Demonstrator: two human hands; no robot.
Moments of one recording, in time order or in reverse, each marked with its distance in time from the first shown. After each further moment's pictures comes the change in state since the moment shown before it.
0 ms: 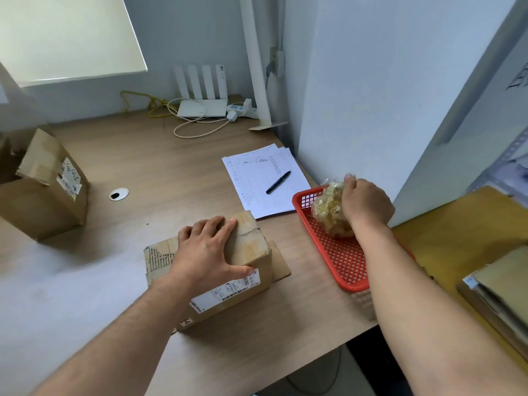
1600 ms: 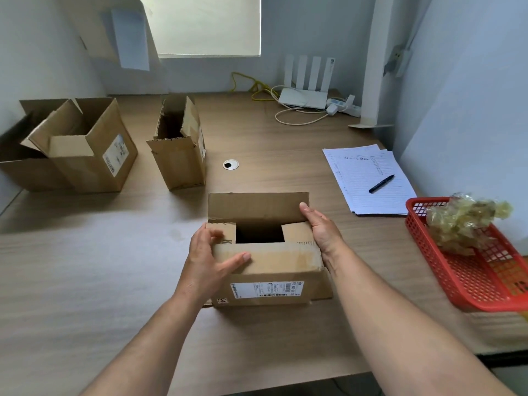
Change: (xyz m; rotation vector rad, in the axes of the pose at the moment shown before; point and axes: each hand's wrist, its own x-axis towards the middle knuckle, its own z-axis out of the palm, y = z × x) left_hand -0.161 -0.171 0.001 -0.906 0.327 -0.543; right_hand -0.213 -0.216 0.072 1.241 -0.976 0.306
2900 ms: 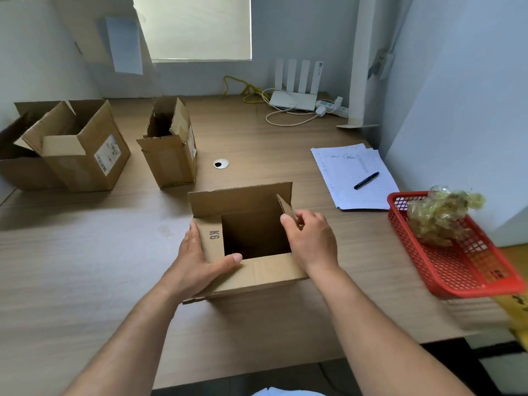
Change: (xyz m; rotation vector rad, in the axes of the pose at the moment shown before) left_hand -0.018 0.018 -0.006 0.158 -0.190 -0.116; right_hand -0.072 -0.007 -0.002 -0.987 0.289 -0.423
